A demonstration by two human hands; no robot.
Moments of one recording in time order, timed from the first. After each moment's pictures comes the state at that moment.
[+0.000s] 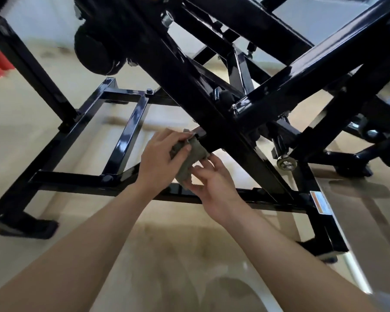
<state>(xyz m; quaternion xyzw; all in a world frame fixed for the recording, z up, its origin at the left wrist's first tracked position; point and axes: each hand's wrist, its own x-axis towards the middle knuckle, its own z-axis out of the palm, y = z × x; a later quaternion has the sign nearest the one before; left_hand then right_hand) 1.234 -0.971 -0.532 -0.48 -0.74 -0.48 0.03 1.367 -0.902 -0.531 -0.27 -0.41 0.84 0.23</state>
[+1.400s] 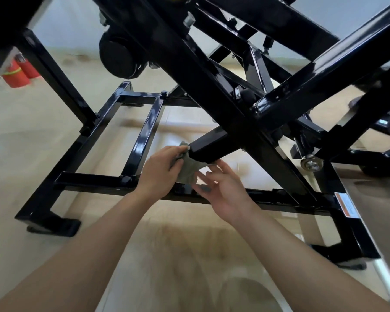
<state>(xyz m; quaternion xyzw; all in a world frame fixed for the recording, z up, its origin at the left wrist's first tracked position) 1.201 -1.005 -0.555 -0.45 -0.79 -0.41 -0.03 1.351 -0.908 -0.548 -0.28 -0.34 0.87 0.21</state>
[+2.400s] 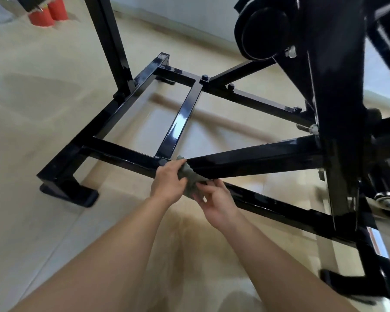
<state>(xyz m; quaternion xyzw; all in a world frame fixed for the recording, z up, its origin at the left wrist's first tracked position) 1.129 -1.070 -0.665 -0.25 -0.87 -0.39 -0.15 1.246 -0.979 -0.638 -0.37 -0.37 0.84 0.13</state>
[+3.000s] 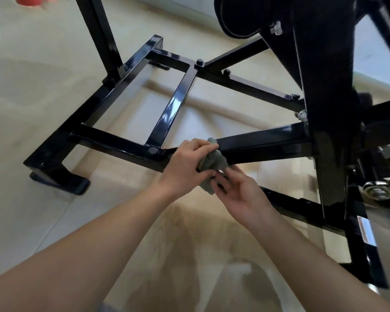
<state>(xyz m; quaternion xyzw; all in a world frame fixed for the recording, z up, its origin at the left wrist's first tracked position) 1.168 -1.042 -0.624 -0.48 -0.76 -0.45 -0.02 1.303 -0.942 -0.585 -0.36 -0.32 0.87 0.14</state>
